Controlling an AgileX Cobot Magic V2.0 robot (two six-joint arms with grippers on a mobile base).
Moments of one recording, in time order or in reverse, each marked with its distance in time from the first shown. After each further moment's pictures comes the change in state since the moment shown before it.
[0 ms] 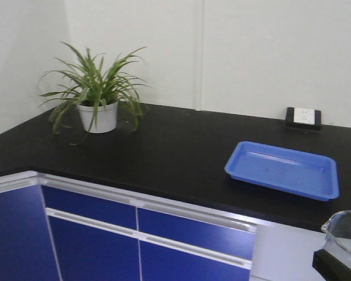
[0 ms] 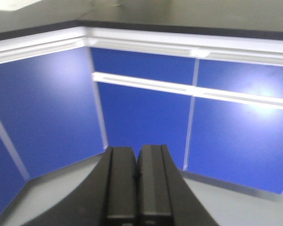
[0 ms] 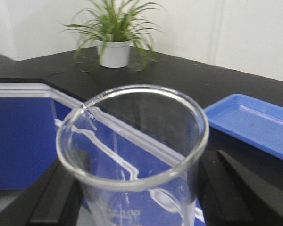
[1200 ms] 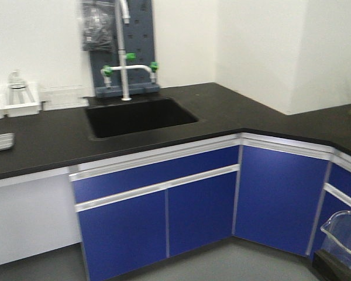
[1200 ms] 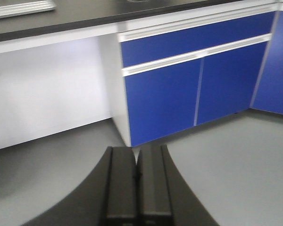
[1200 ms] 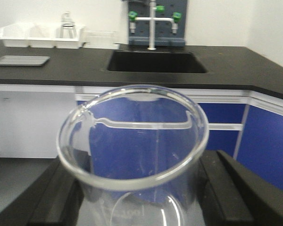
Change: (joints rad) left arm 0.000 0.000 0.000 0.000 0.000 0.000; right arm 0.000 0.000 0.000 0.000 0.000 0.000
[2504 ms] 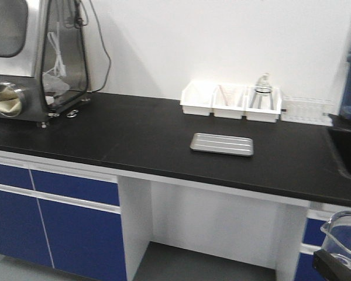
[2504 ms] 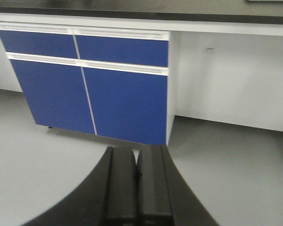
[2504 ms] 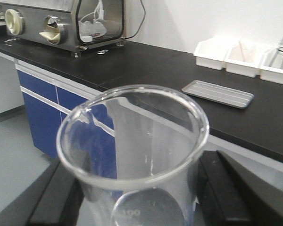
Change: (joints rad) left arm 0.000 0.000 0.000 0.000 0.000 0.000; right arm 0.000 0.000 0.000 0.000 0.000 0.000
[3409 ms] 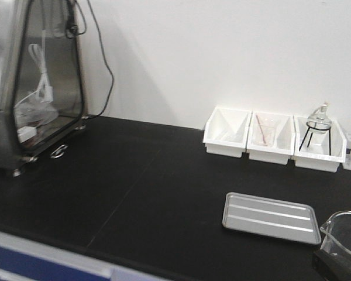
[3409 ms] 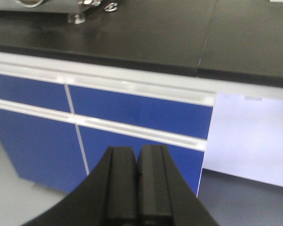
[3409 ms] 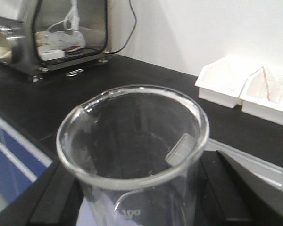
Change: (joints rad) left arm 0.000 0.000 0.000 0.000 0.000 0.000; right arm 0.000 0.000 0.000 0.000 -0.001 -0.001
